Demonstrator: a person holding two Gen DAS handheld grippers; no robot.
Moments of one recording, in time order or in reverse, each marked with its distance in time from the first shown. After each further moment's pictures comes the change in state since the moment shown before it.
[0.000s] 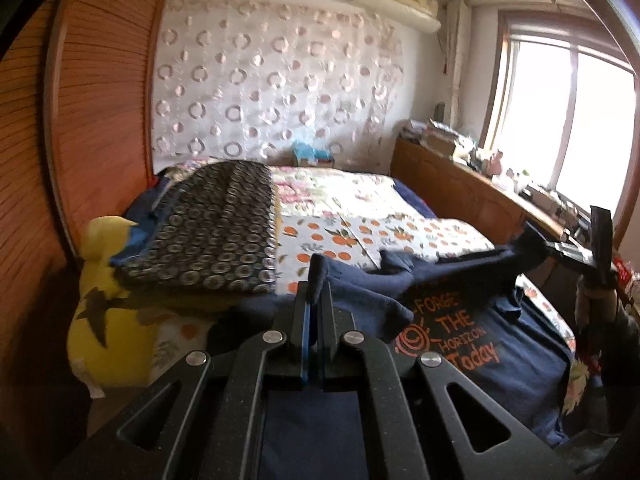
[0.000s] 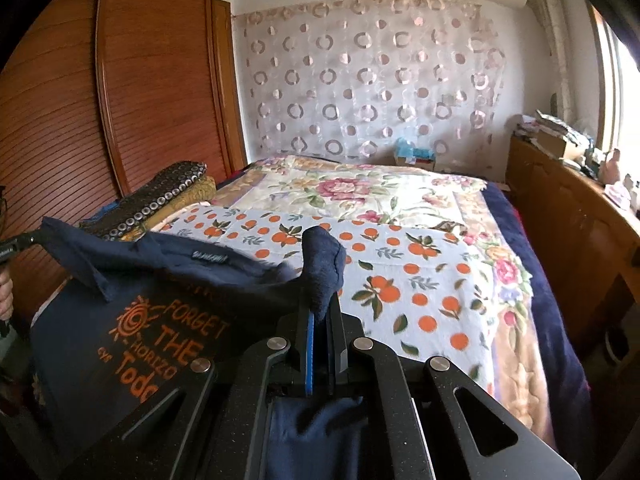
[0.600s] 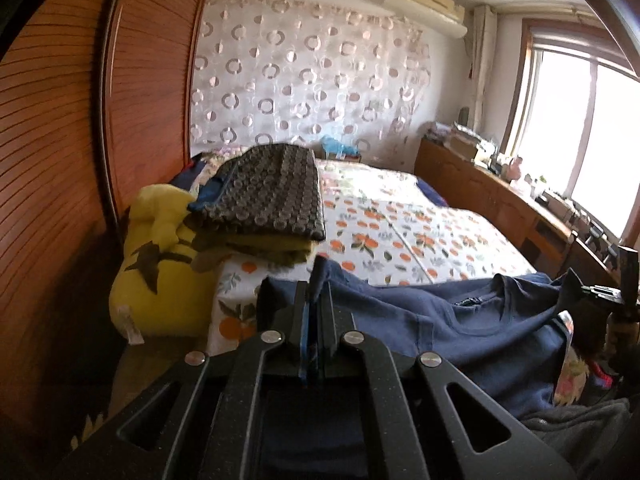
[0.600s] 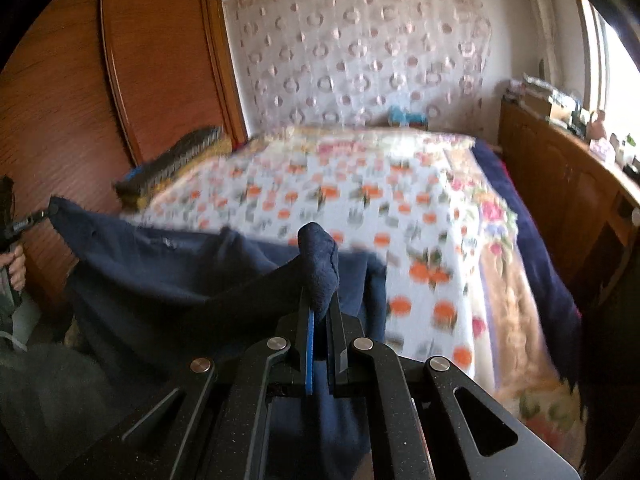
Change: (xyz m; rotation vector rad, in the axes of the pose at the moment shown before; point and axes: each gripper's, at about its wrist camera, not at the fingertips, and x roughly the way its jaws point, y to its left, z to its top) left arm -0.059 0.025 -0.048 -0.049 0.044 0.080; right arm -0.103 0.002 -0.066 0.055 0.142 0.025
